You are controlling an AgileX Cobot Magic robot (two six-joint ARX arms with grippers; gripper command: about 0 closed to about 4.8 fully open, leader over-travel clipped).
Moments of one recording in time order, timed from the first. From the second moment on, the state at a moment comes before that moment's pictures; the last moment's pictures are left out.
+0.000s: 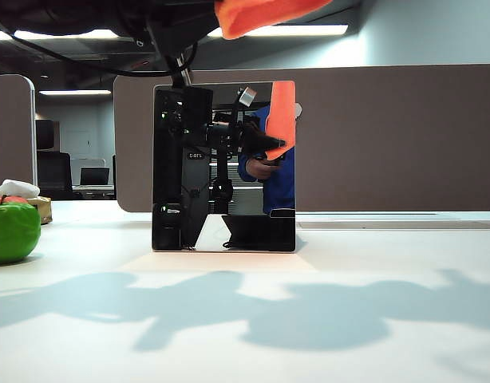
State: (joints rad) left arm -0.58 1.35 0.79 0.26 1.15 -0.20; right arm 0.58 1.03 1.34 -0.13 -0.79 0.02
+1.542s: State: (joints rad) left arm -0.45 1.20 0.79 0.45 0.52 -0.38; right arm 0.58 0.99 1.34 -0.62 0.20 -0.03
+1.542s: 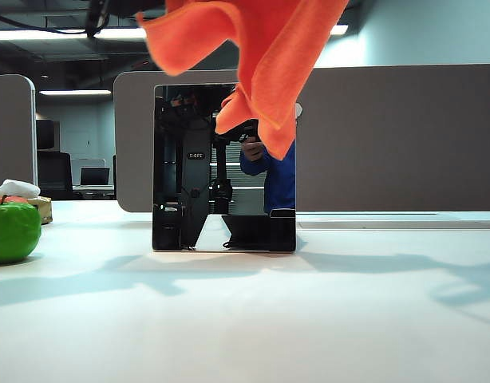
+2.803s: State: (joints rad) left arm -0.40 0.94 0.80 0.26 0.30 -0.21; right arm 0.59 1.00 1.34 -0.69 0.14 -0.03
